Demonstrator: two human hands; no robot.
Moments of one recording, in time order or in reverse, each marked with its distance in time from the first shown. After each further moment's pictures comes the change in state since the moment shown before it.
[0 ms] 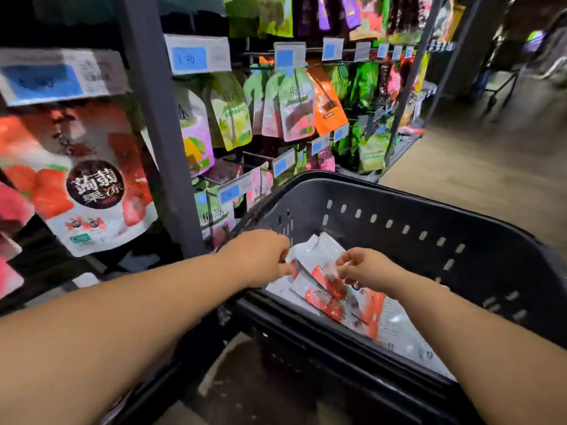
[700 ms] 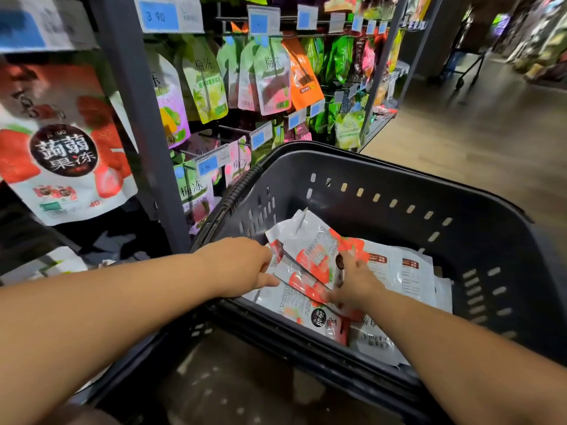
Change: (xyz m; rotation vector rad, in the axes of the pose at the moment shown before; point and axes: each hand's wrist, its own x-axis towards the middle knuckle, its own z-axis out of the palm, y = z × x) left_hand -0.053 0.023 0.018 0.030 -0.227 0.093; right_hand -0.046 0.066 0.054 -0.344 0.073 0.247
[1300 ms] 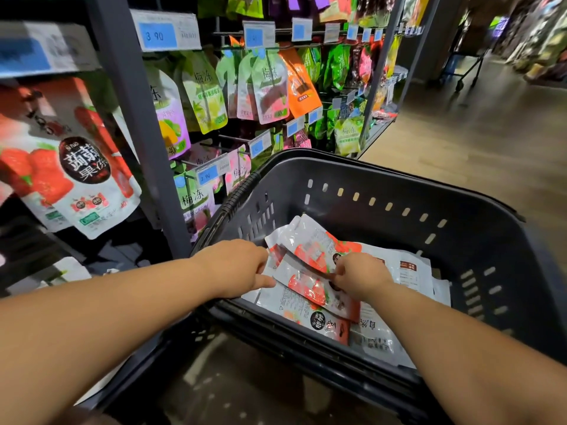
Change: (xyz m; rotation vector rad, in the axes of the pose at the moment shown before) left_hand 0.005 -0.005 -0.001 -0.014 0.016 -0.045; right_hand -0.002 -0.011 -0.031 -0.311 0.134 -0.186
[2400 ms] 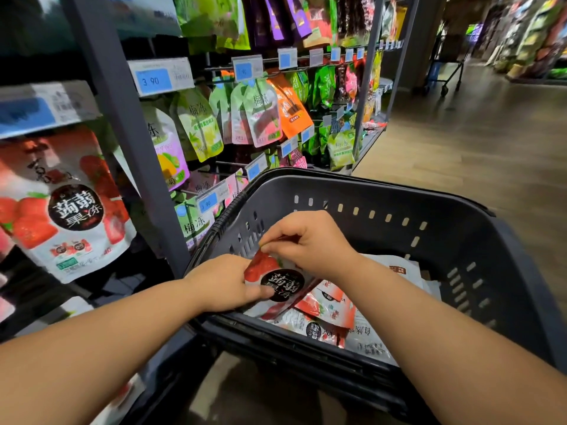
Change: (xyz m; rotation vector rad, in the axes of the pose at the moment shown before) left_hand -0.010 -0.015 -0.019 -0.291 0.090 -0.065; right_hand -0.032 -0.097 -0.097 0.715 0.488 -0.745
